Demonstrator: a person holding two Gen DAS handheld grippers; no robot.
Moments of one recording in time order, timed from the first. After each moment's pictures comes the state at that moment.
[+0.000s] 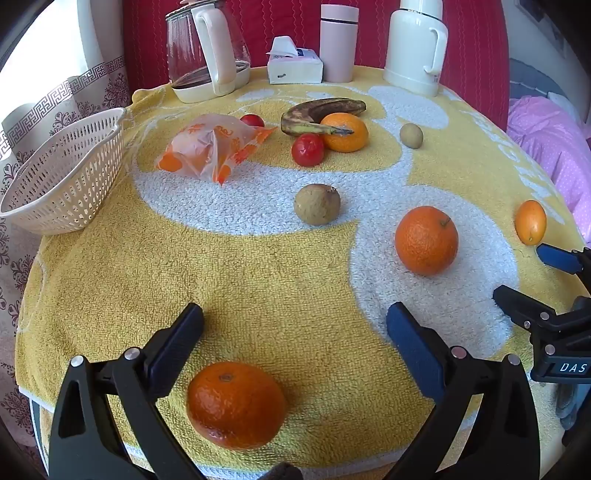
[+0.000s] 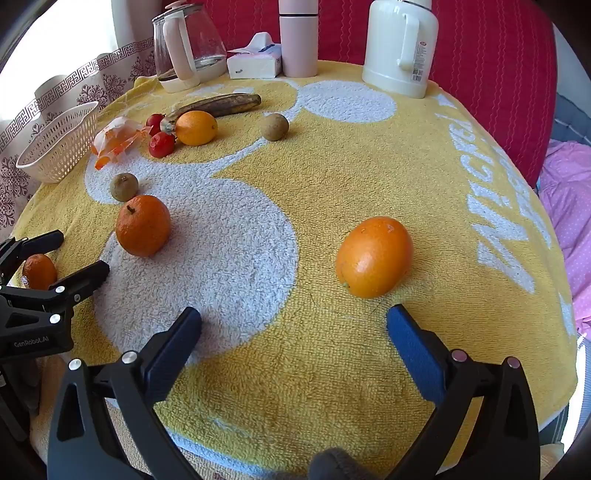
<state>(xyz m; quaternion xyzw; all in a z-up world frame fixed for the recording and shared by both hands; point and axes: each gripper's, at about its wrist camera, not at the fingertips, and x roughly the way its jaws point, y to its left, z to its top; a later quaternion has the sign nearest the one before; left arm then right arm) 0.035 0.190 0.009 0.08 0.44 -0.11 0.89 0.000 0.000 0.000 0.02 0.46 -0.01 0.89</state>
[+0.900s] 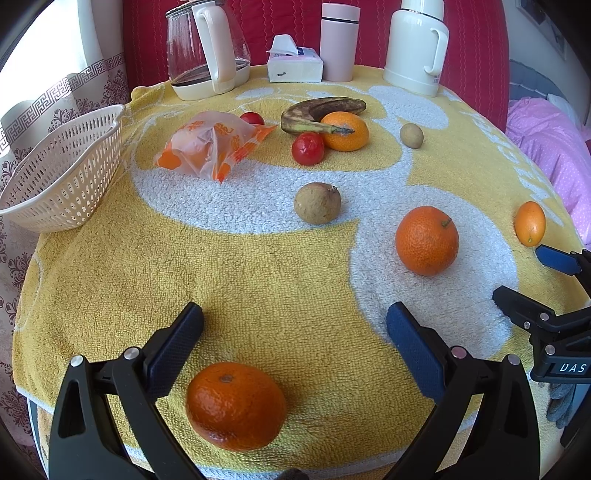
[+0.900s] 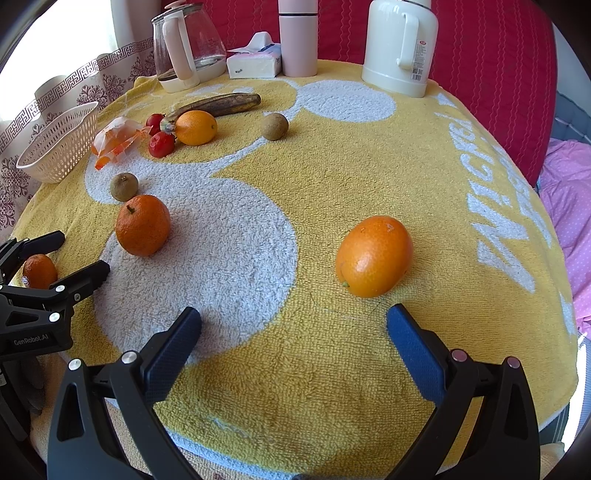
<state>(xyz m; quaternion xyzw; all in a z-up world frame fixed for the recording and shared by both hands) 0.035 0.193 0.009 0.08 0.44 -0.11 0.89 0.000 -0.002 0.000 0.02 0.46 -0.01 0.89</state>
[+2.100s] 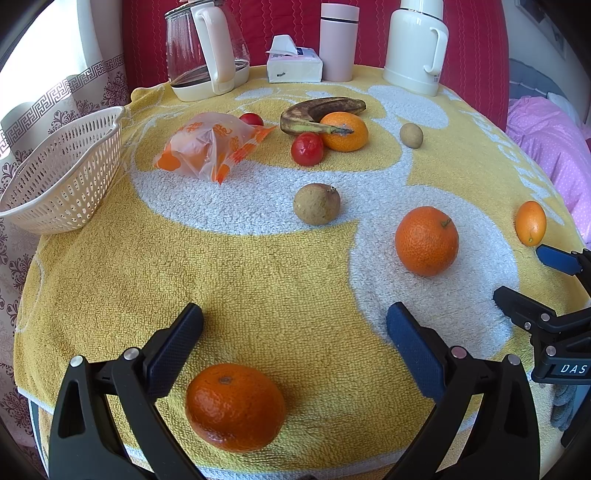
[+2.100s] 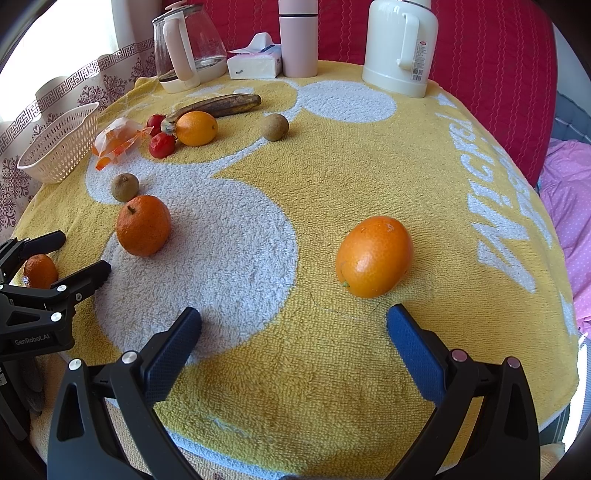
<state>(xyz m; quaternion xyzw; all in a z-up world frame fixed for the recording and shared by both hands) 0.036 0.192 0.009 0.08 0.44 -0.11 0.89 0.000 0.000 -0.001 0.02 0.46 -0.01 0.89</state>
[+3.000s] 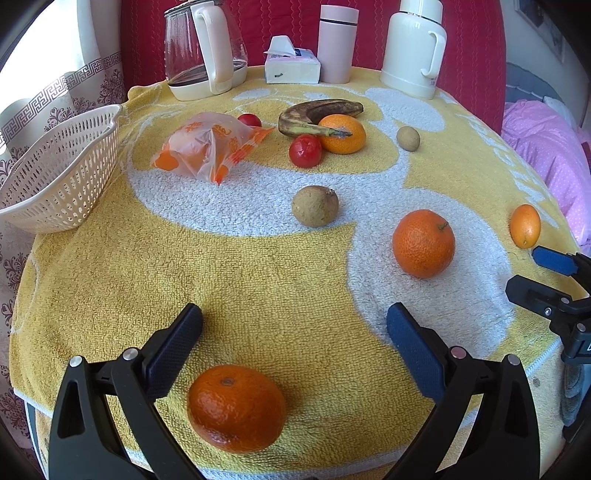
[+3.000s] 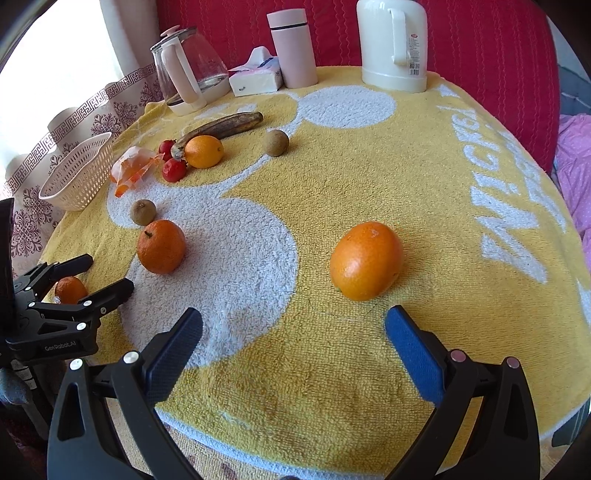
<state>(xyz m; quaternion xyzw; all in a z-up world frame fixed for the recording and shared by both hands) 0.037 0.197 0.011 0.07 0.44 -0.13 0.89 -0.006 -0.023 0.012 0.09 0.44 0.03 0.89</state>
